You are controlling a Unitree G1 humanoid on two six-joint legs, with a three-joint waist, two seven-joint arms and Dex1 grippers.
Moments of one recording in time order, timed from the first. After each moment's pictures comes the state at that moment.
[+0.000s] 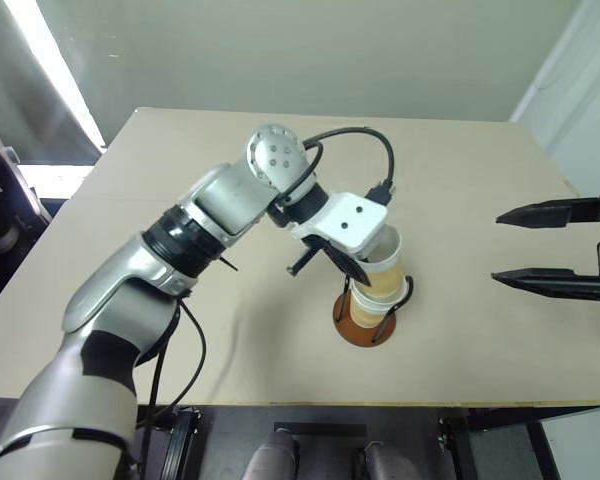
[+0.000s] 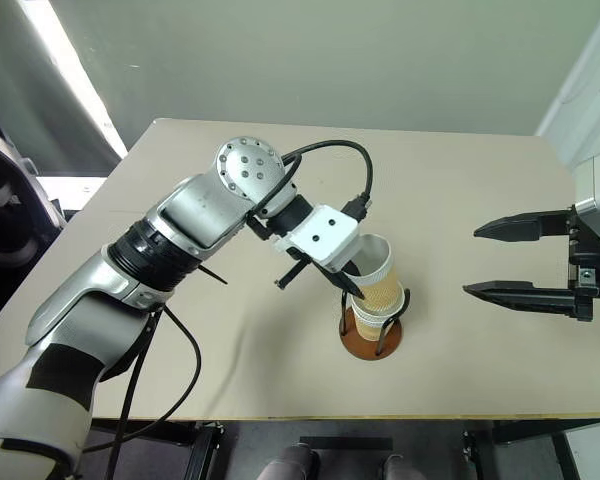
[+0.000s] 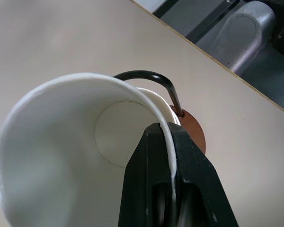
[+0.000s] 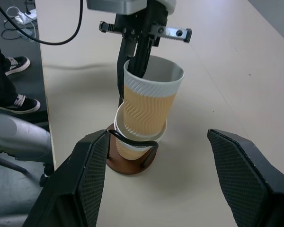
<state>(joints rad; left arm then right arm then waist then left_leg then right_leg) -1.32 0.58 -0.71 0.22 -0.28 0.09 -1.58 -0.31 -1.34 -0.61 -0.53 0.94 0.92 1.18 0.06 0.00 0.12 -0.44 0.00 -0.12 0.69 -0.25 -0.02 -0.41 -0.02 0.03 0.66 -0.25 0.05</state>
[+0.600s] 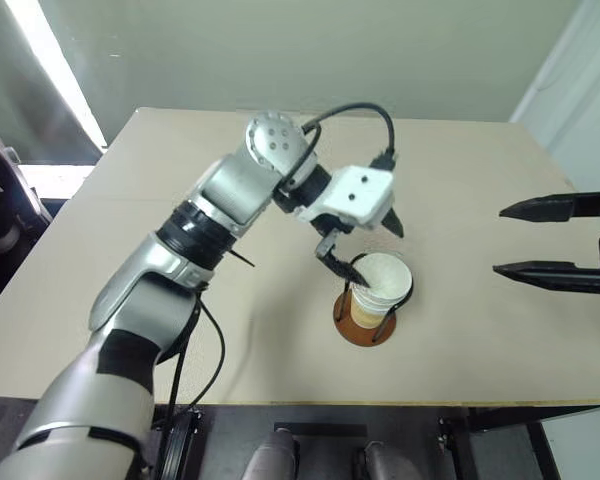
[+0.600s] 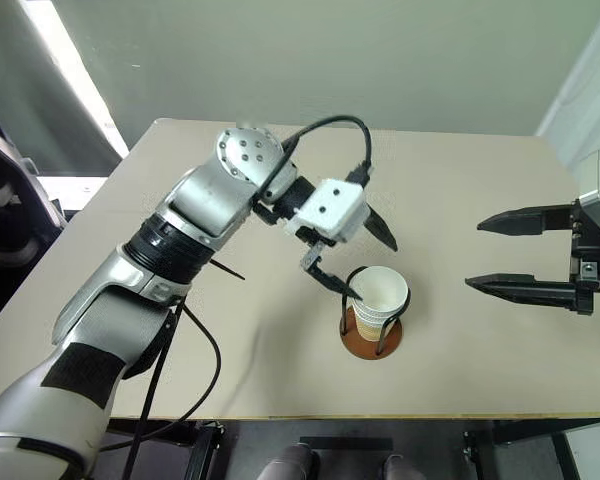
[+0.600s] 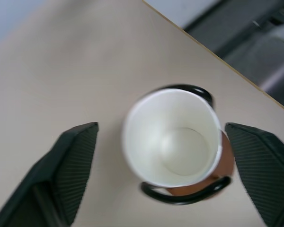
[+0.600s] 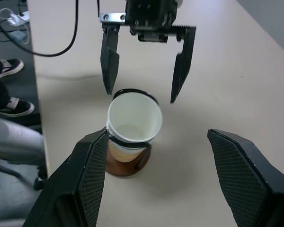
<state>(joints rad) -1.32 0.48 -0.51 0.34 -0.24 0.14 -1.55 -0.33 -1.34 -0.59 -0.51 0.93 0.90 1.15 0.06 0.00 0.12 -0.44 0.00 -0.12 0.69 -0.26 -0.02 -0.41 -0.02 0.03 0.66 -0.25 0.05</state>
